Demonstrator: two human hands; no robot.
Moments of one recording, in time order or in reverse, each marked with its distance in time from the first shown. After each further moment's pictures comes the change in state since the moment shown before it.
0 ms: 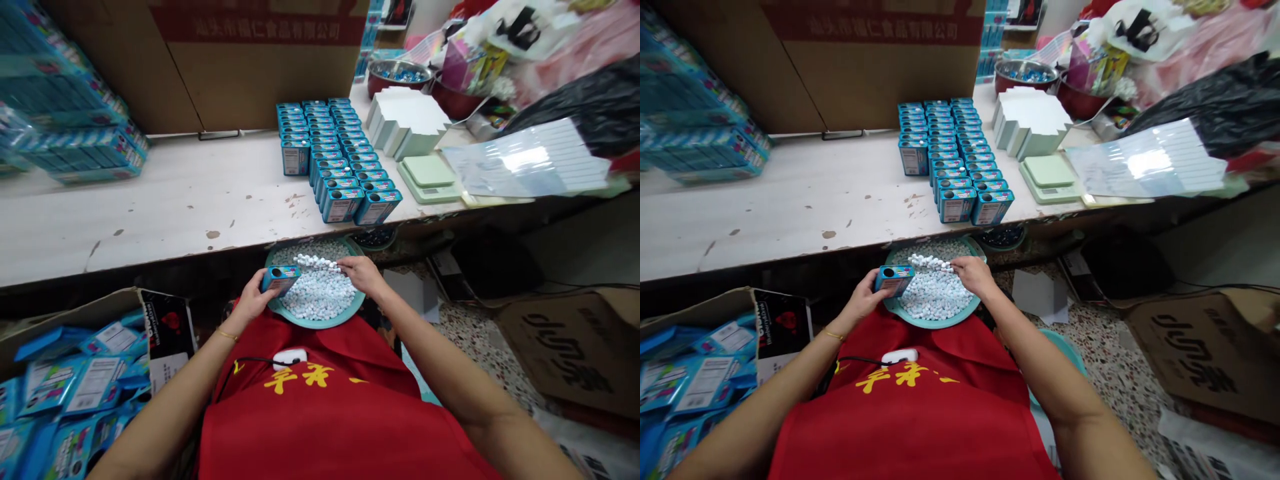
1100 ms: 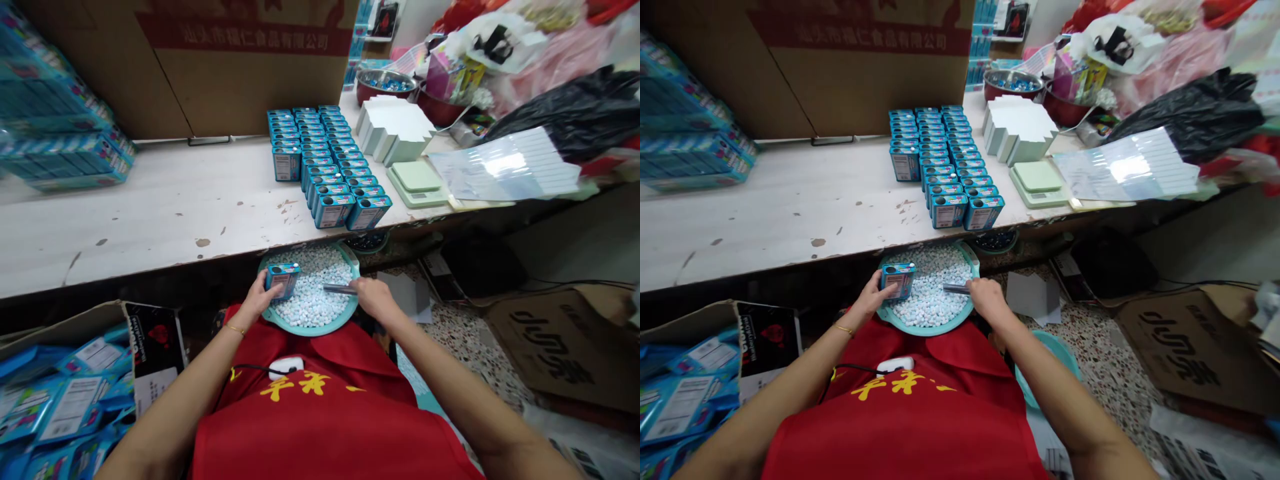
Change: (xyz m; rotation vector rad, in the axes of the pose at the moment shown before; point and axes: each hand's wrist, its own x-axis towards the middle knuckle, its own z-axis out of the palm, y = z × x) left_hand 0.030 -0.021 0.027 -0.178 0.016 -0.107; right_hand -0.038 0.008 -0.006 -0.646 -0.226 0.104
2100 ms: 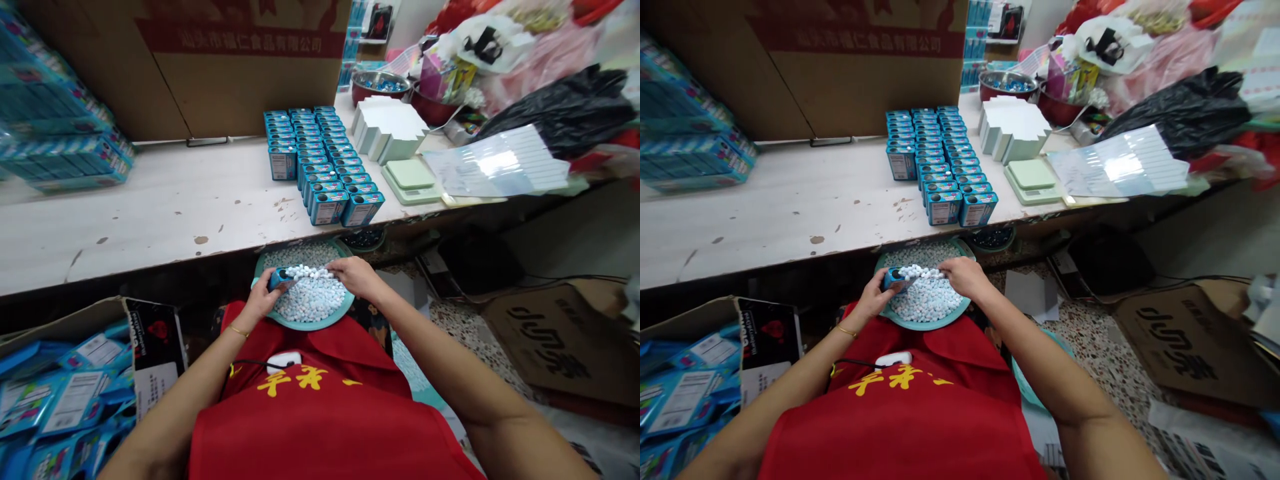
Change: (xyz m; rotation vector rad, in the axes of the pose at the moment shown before) left_hand -0.017 0.020 0.012 0.365 0.003 0.176; right_hand 0.003 -0.011 -0.057 0.353 0.103 -0.176
